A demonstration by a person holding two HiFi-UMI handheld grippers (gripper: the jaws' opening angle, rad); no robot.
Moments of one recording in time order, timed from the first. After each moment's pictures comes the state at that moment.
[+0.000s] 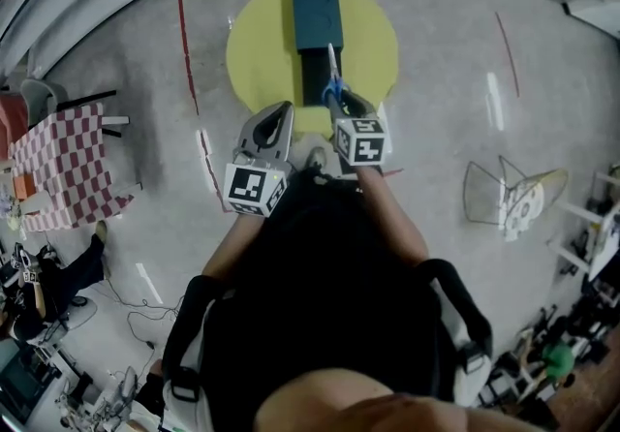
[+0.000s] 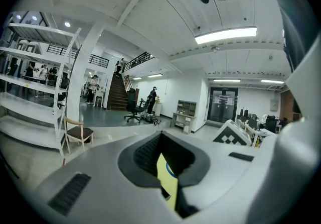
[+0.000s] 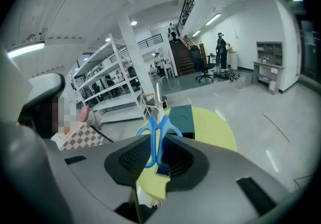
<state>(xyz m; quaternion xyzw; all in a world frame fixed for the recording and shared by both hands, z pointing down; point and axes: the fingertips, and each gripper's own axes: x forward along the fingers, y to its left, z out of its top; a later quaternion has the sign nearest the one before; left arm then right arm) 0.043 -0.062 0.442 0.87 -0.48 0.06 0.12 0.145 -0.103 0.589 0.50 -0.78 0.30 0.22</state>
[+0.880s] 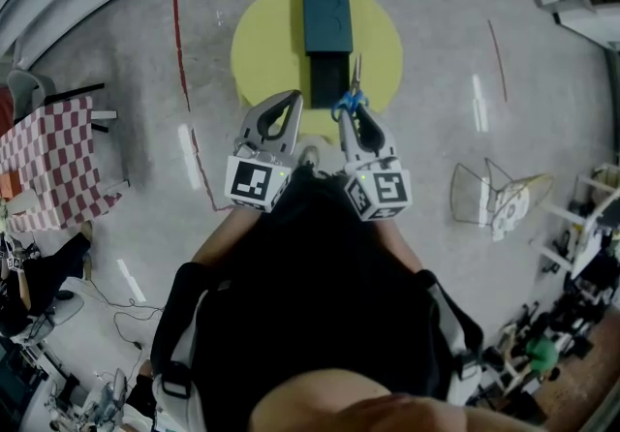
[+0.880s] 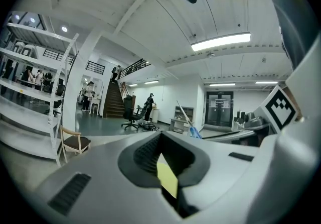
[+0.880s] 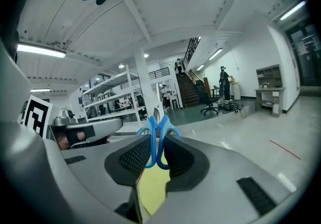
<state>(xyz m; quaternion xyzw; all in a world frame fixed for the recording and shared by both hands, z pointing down) 0.002 -0.089 0.404 0.88 -0.47 0.02 0.09 0.100 -0.071 0.438 0.52 -0.84 0.16 0.06</state>
